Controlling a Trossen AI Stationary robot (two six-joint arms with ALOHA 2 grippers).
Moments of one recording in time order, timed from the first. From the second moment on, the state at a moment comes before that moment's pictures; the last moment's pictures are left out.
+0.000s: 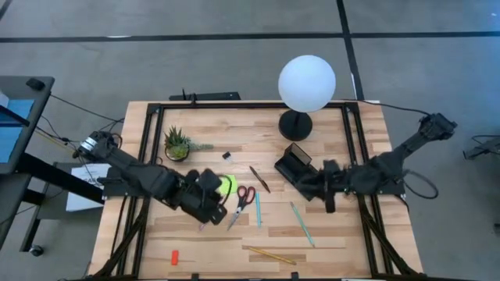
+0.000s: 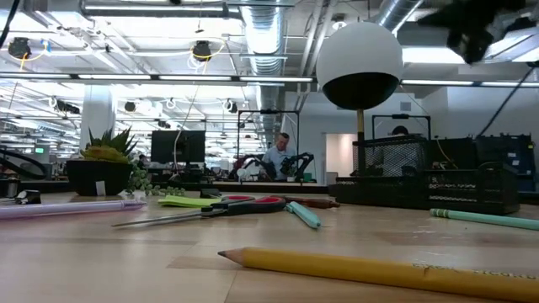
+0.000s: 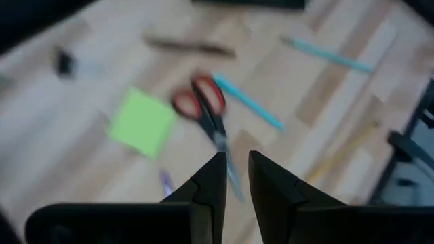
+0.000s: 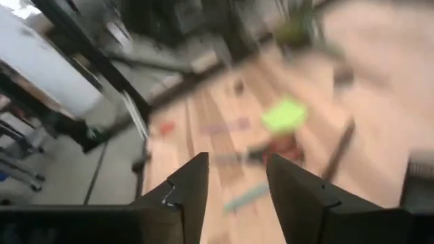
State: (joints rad) left arm -0.48 1.54 1.50 -1.06 -0.44 -1.12; right arm 0.60 0.87 0.56 -0.11 0.54 0.75
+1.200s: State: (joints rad) left arm -0.35 1.45 1.94 -1.57 -0.57 -0.50; right arm 0.74 1.88 1.37 -0.74 -0.15 0.98
